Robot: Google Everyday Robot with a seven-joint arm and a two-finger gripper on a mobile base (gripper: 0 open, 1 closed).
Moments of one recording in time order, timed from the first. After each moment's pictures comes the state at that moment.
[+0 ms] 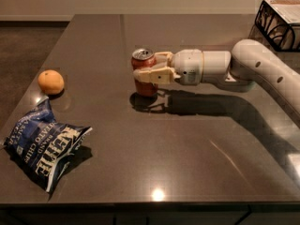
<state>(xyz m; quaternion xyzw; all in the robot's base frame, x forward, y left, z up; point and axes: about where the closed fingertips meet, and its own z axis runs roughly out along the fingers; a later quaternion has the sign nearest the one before) 0.585 0.008 0.916 -0.47 0.56 0.46 0.50</state>
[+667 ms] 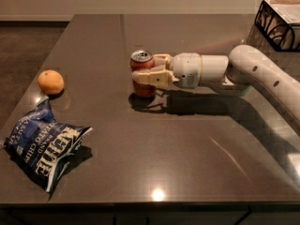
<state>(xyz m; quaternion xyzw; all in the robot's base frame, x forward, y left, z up) 0.582 0.013 0.911 -0.46 0.55 0.47 0.51</state>
